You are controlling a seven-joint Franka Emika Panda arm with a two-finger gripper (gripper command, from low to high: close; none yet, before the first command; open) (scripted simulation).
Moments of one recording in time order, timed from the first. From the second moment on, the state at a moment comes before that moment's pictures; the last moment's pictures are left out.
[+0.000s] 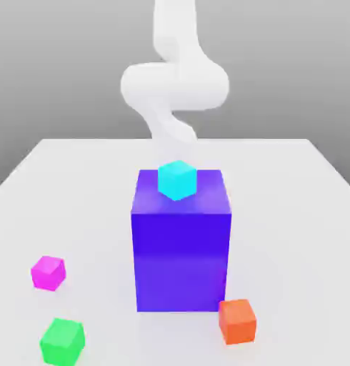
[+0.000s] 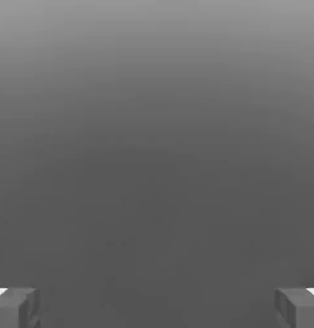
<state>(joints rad) -0.02 -0.71 -0.05 -2.34 -0.01 2.35 0.76</state>
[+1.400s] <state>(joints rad) -0.35 0.14 -0.33 -2.73 0.15 2.85 0.22</state>
